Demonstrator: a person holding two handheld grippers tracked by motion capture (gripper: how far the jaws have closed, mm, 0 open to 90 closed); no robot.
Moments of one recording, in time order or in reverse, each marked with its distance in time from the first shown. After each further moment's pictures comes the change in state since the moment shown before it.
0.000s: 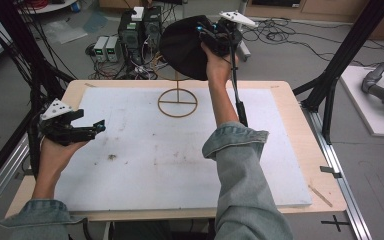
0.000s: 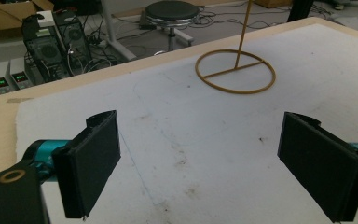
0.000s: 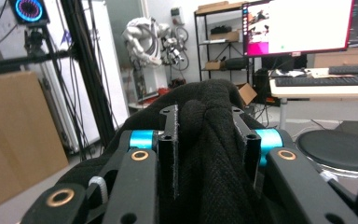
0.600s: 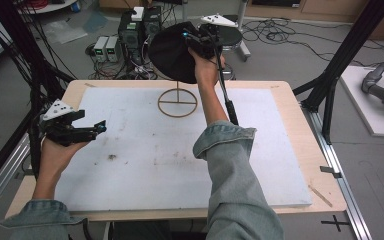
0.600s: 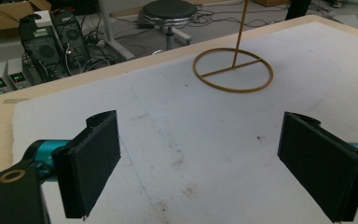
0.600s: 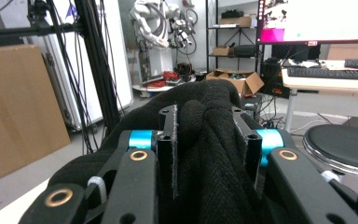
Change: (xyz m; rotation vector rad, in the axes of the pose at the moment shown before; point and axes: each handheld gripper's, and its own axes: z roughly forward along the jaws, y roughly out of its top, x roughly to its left) left arm -0.002 0.000 0.000 0.008 -0.005 0.009; right arm 0.019 -0.016 0.029 0.073 0.030 -0.070
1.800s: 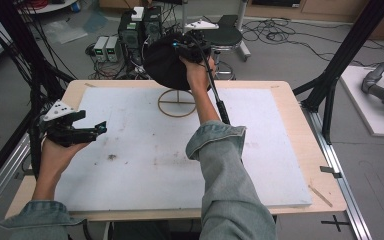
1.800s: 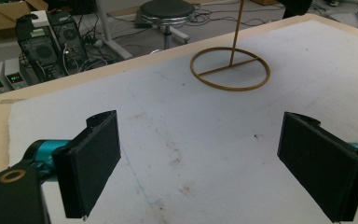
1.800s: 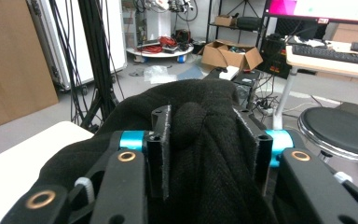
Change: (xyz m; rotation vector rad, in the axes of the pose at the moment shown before) left arm -0.002 -0.001 0.000 0.000 -0.009 0.002; right arm 0.014 -0.018 0.030 0.139 -0.012 -0.100
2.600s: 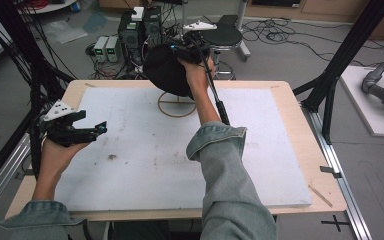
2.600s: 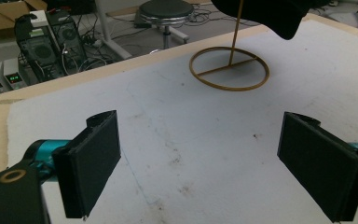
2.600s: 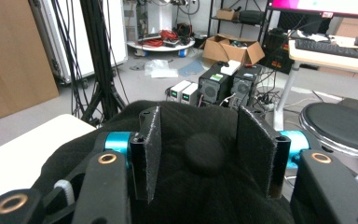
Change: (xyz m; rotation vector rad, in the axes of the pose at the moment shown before) left arm 0.000 0.000 0.000 0.003 -0.004 0.004; right arm 0.002 -0.002 0.002 0.023 0.005 -0.012
